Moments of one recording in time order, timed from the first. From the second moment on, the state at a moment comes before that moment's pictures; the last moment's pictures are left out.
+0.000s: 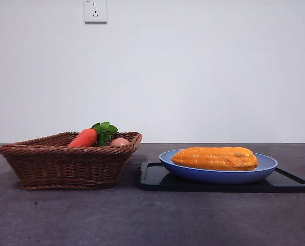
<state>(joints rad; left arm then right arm) 0.11 0.00 0.03 -0.17 0.23 -0.01 0.03 0.59 0.70 -0.21 -0.48 -0.17</state>
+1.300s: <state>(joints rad) 0.11 0.00 0.03 -0.17 0.23 -0.01 -0.02 0.01 0.02 -0.16 -0.22 -0.07</state>
